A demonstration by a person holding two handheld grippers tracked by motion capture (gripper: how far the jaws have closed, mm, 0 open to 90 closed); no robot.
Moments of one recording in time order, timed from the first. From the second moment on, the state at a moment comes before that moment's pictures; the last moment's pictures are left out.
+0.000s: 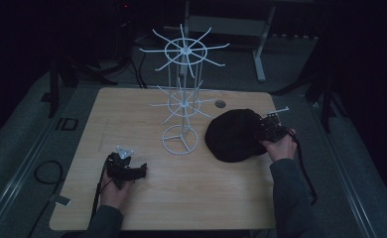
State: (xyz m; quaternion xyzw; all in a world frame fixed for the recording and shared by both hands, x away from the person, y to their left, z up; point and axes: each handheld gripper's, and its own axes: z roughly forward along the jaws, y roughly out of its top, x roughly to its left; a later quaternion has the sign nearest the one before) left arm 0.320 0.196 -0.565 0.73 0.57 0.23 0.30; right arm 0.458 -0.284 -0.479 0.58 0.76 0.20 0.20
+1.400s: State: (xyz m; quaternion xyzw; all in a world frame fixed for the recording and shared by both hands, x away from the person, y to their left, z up) left arm 0.320 0.195 -0.565 0.73 0.57 0.23 0.30; right arm 0.475 -0.285 -0.487 0.67 0.70 0.20 0.13
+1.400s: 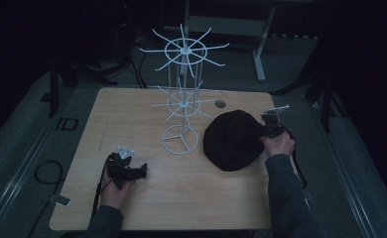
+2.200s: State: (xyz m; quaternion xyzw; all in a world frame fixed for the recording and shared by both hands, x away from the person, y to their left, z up) left arm 0.320 0.195 -0.565 0.73 0.57 0.23 0.30; right arm 0.455 -0.312 -0.455 0.66 0.68 0.32 0.08
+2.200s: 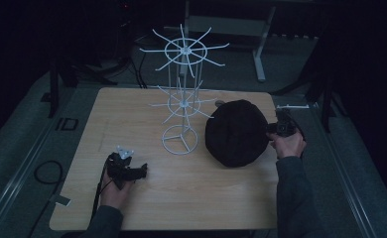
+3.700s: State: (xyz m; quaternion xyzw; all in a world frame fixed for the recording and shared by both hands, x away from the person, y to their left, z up) left arm 0.320 0.195 -0.565 0.73 0.57 0.23 0.30; right arm 0.431 -0.339 -0.389 0.61 0.67 0.40 0.10
